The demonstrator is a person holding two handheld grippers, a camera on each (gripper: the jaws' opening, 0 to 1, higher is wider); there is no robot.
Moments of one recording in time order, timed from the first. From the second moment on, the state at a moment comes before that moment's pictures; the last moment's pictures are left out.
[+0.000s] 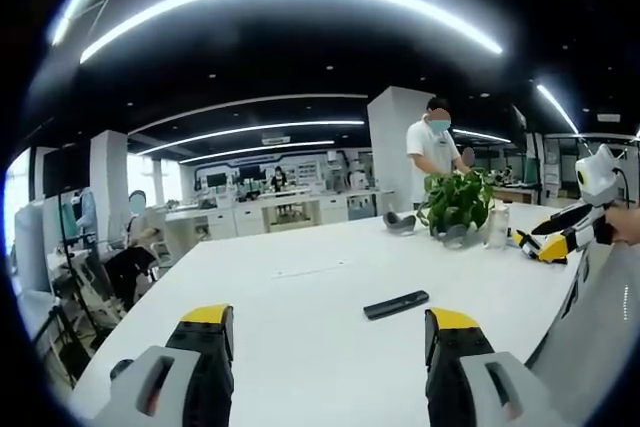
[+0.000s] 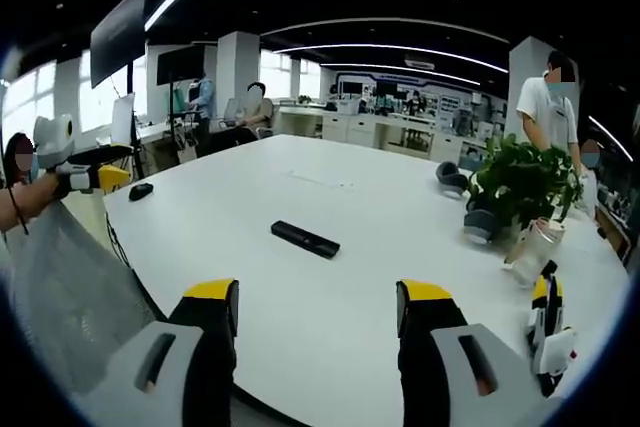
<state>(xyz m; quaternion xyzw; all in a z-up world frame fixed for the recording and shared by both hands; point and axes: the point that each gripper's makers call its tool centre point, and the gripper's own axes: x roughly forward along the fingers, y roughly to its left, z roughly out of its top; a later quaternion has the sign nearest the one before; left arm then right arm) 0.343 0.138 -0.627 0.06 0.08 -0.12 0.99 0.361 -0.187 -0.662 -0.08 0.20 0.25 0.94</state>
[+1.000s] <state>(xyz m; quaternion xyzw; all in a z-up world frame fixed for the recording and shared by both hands) 0.345 0.136 -0.635 0.07 0.10 -0.12 0.99 0.367 -0.195 -0.668 -0.07 0.20 0.25 0.94</state>
